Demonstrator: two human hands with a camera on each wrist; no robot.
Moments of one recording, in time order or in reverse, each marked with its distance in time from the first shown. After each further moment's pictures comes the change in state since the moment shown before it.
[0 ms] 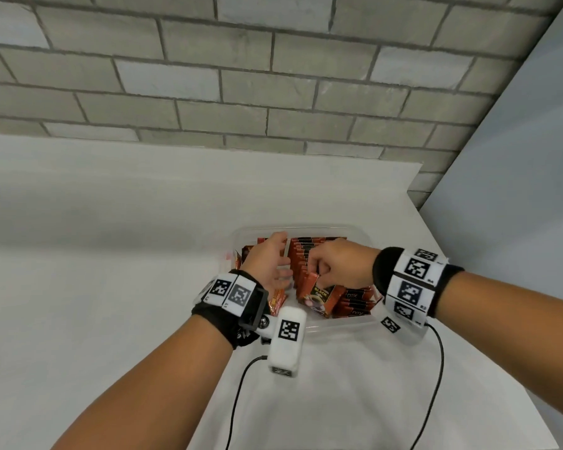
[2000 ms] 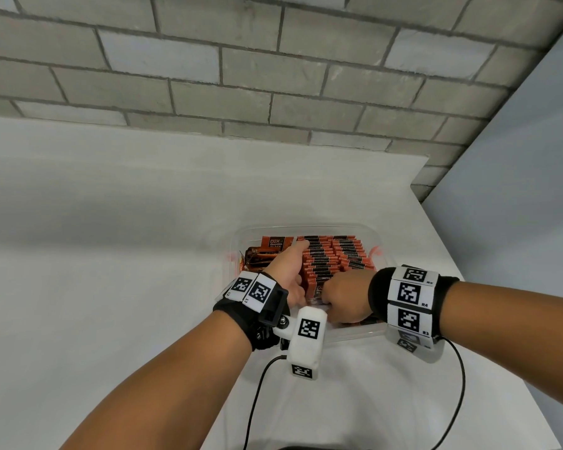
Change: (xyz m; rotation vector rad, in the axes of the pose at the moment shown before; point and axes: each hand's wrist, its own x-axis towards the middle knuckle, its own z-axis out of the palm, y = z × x) left_hand 0.020 -0.004 0.015 -0.191 -0.118 -0.345; right_hand 0.015 -0.013 0.027 -0.468 -0.378 0.072
